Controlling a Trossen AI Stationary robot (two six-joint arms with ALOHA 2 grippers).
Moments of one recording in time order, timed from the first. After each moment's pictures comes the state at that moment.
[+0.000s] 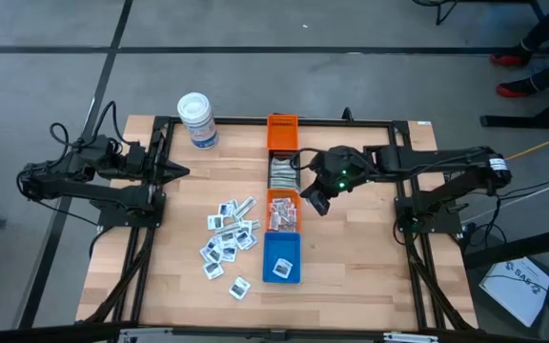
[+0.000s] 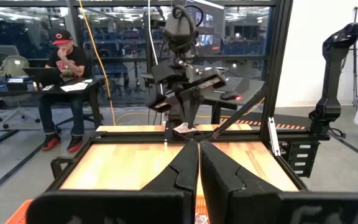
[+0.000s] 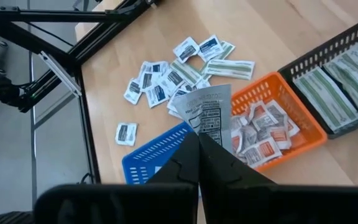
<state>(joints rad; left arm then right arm) 0.00 0.39 0.78 -0.39 -0.01 0.00 0.02 1.34 1.29 -0.63 -0.07 0.62</state>
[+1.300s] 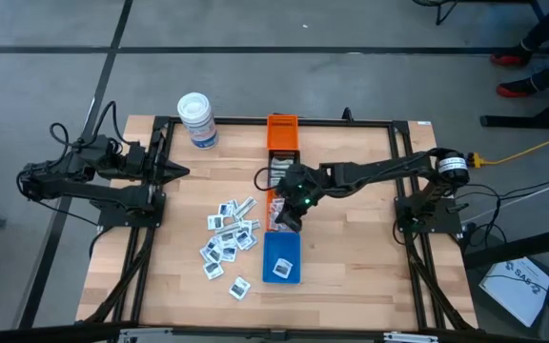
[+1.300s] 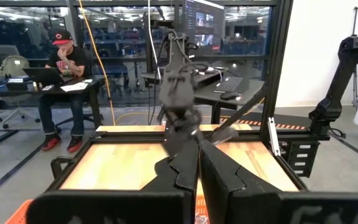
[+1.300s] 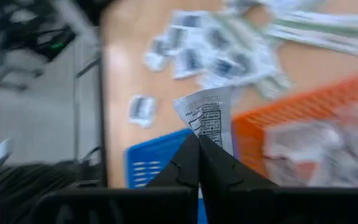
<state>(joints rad) 0.00 0.39 0.78 -0.39 -0.01 0.00 -0.01 1.68 1.21 -0.26 -0.38 0.54</state>
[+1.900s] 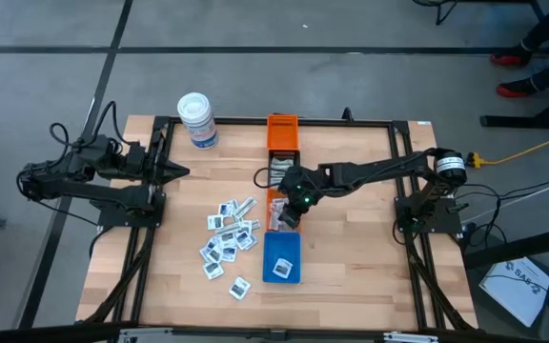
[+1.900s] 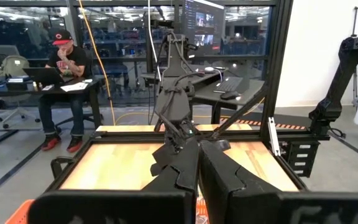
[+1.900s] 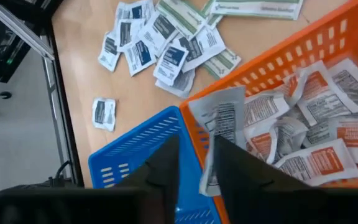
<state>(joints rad) 0.00 0.39 0.78 -0.39 -0.01 0.00 -0.02 1.70 1.19 -0.32 -0.31 0.63</state>
